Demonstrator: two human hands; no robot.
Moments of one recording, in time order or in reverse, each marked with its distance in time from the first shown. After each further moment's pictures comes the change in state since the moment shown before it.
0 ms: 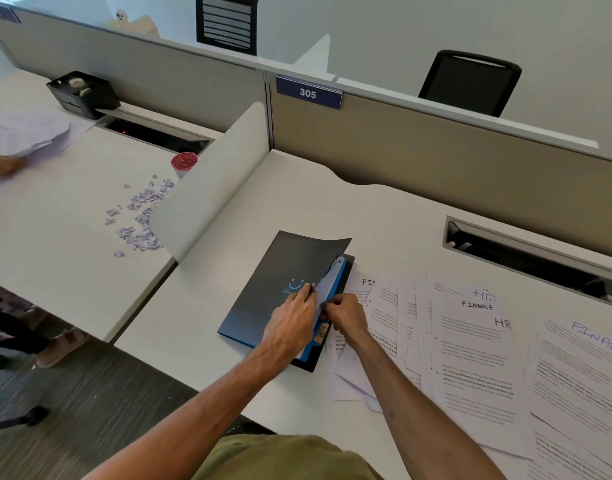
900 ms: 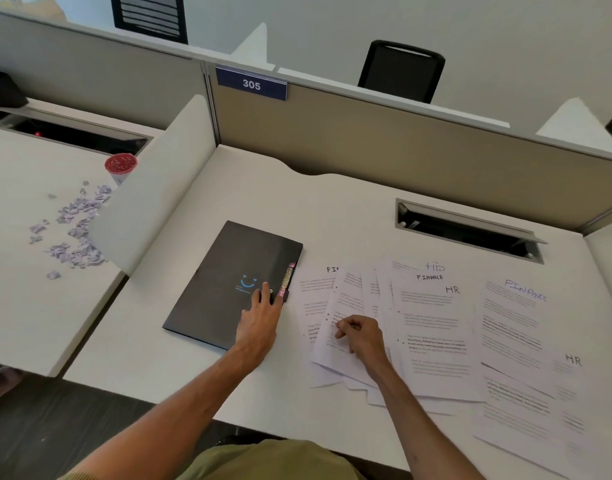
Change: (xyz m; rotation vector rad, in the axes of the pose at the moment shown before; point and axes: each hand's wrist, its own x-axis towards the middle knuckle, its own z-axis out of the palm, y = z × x) left_hand 0.018 -0.029 0.048 0.133 -0.061 0.019; right_hand -0.065 0.093 -0.055 0.268 0.194 0.075
